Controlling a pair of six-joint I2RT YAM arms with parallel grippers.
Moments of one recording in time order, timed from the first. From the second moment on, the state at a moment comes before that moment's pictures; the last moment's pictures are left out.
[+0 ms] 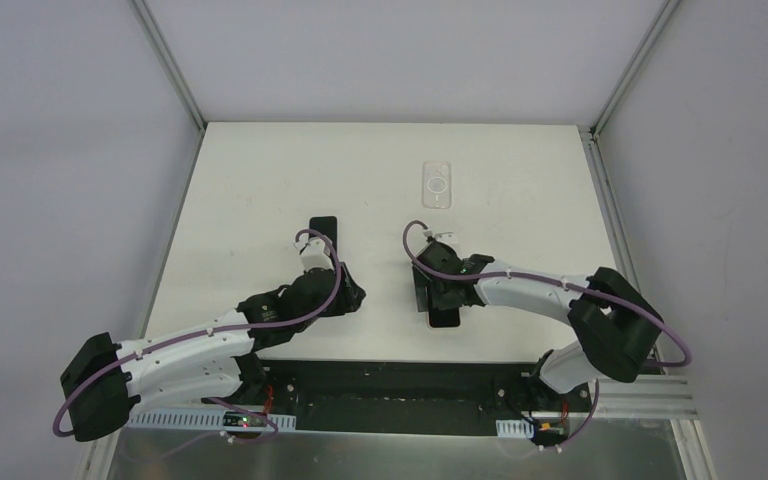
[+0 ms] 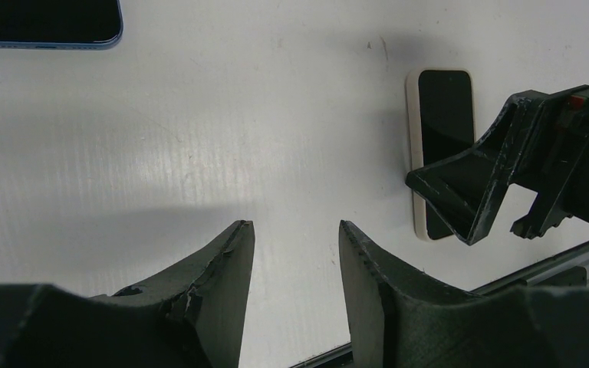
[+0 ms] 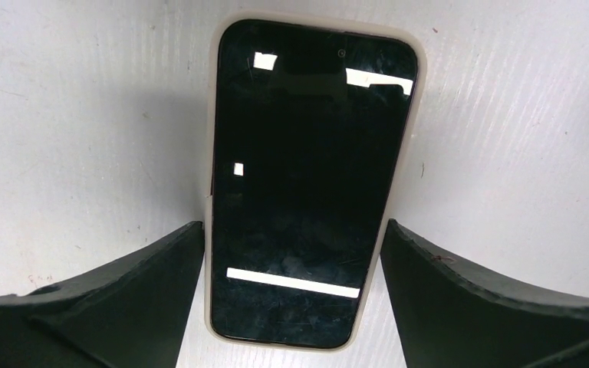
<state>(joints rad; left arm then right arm) -0.98 0.90 0.44 -0.18 -0.40 -0.93 0.91 1.50 0.80 -0.52 0.30 0.66</state>
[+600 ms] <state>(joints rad) -0.98 0.89 0.44 -0.18 -0.40 -0.93 0.94 1.52 0.83 -0.55 0.33 0.70</state>
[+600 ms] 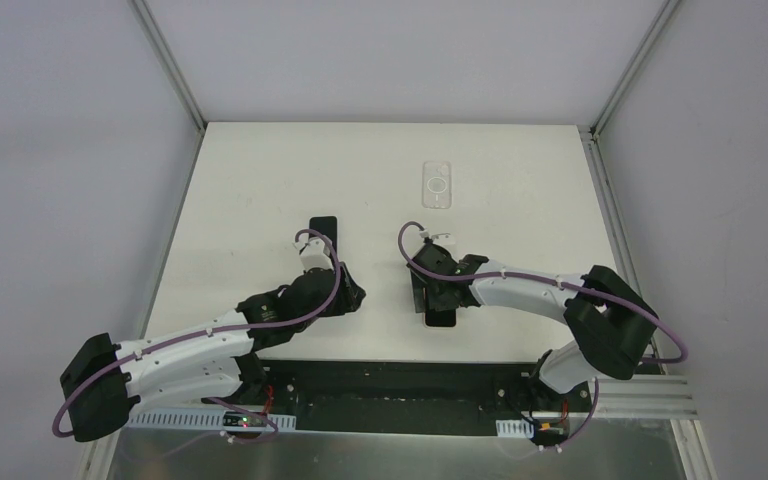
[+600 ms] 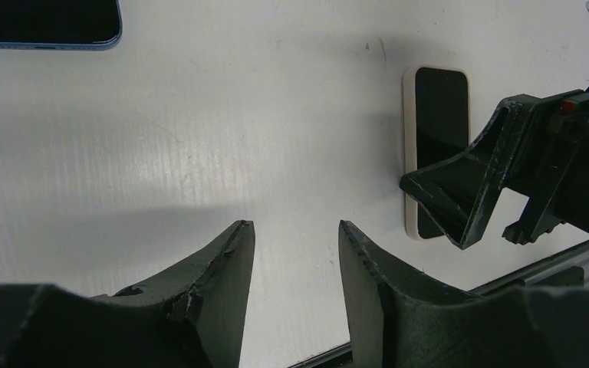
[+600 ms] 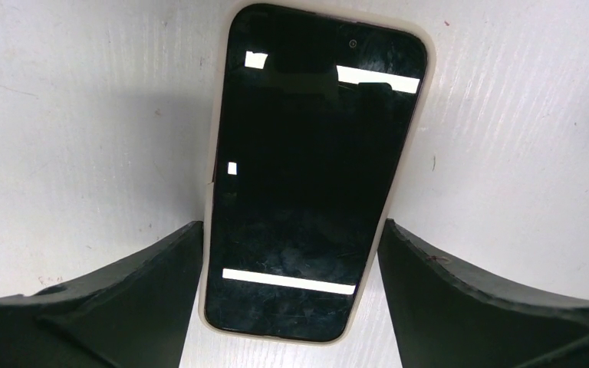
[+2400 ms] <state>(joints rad) -0.86 1.13 0.56 0.17 0.01 -0.94 1.09 0.78 0.57 -0.52 0.36 0.54</state>
